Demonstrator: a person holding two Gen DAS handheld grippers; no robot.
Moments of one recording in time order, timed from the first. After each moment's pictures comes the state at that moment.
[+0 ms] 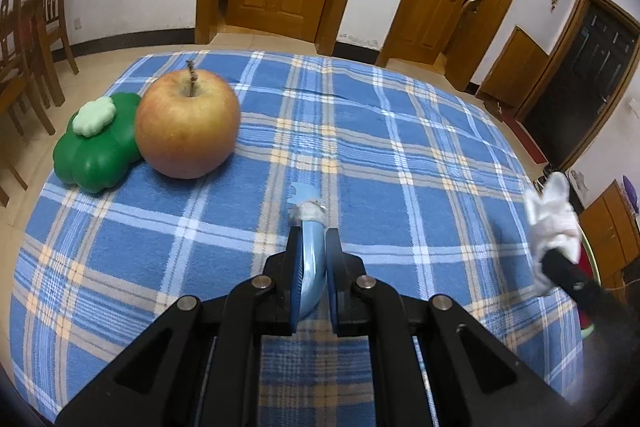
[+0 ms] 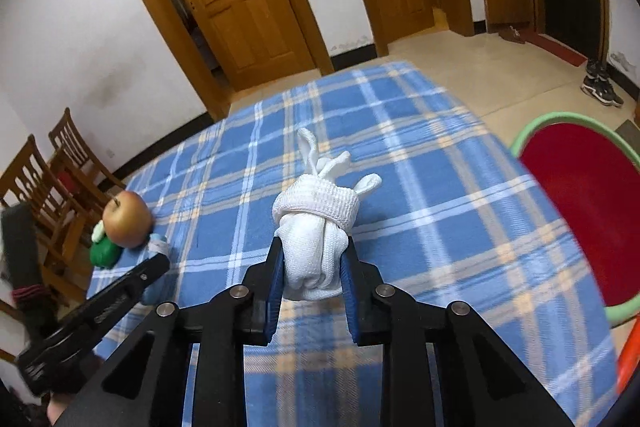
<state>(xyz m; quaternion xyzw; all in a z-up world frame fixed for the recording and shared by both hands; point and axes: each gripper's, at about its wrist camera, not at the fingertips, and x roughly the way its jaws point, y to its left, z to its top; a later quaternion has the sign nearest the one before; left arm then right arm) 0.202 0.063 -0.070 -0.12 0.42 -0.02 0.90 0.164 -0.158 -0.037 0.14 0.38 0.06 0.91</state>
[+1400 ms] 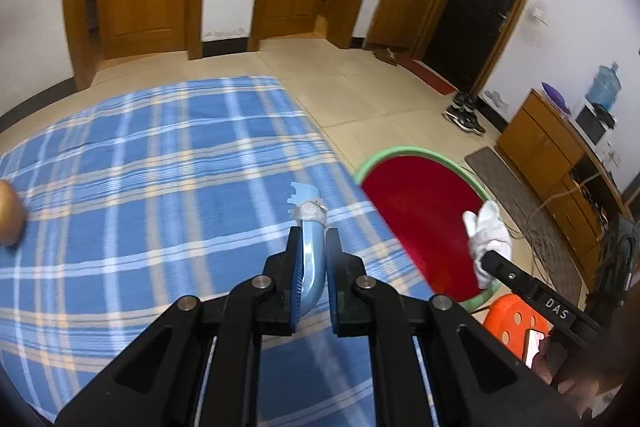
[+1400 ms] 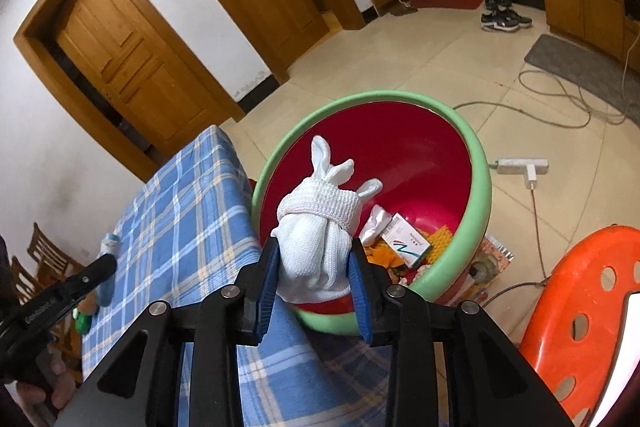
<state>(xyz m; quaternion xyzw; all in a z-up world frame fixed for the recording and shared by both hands) 0.185 -0.159 -0.009 -0.03 0.42 -0.22 0.88 0.089 -0.387 -0.051 0.28 0.36 -0.07 0.89</state>
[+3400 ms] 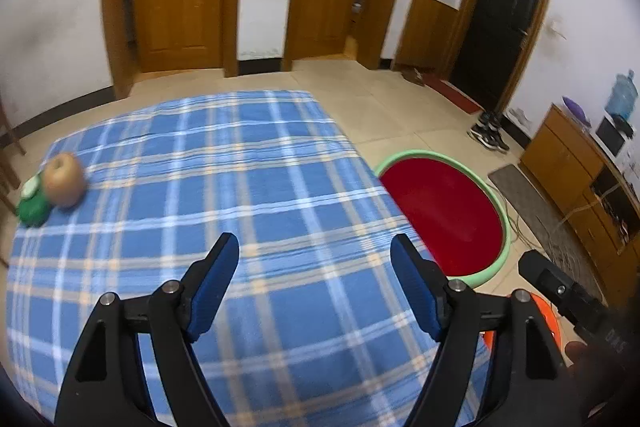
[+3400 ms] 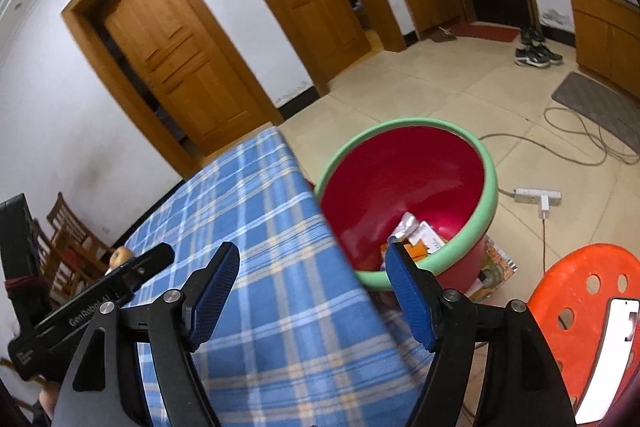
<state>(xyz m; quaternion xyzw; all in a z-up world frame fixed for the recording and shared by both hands) 0.107 -0.114 0.021 -0.03 0.38 -0.14 0.91 0.026 -0.326 0.009 0.23 0.32 -0.01 0.92</state>
